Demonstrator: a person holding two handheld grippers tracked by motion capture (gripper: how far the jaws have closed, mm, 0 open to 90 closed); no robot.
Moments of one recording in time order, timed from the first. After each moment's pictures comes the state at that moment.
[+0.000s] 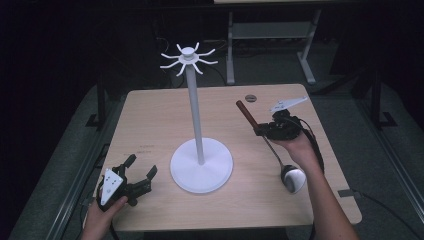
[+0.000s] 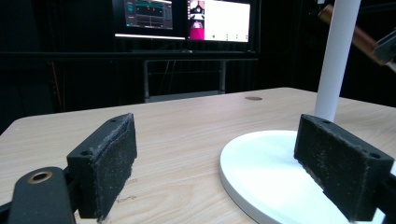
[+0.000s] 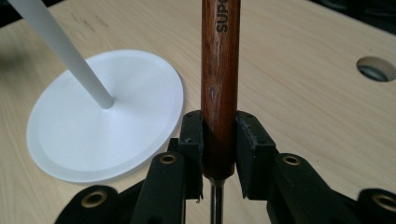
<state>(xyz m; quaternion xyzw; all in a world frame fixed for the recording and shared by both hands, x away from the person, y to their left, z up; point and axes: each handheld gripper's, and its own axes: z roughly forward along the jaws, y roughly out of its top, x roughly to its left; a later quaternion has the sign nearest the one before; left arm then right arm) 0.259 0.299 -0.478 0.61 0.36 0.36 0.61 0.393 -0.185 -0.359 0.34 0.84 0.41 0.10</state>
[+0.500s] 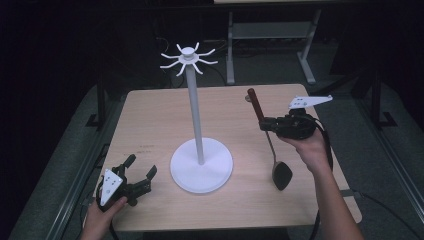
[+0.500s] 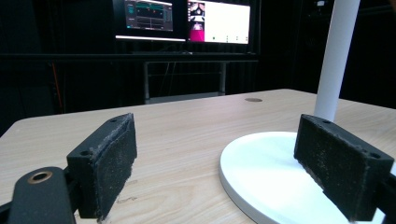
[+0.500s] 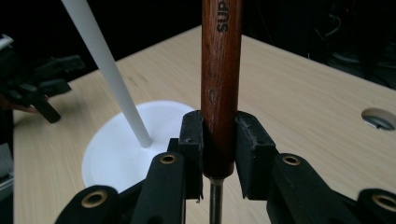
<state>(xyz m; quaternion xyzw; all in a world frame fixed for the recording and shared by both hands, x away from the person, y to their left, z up) 0.259 0.299 -0.478 0.60 0.36 0.36 0.61 0.371 -0.209 -0.332 0.31 0.79 0.52 0.09</state>
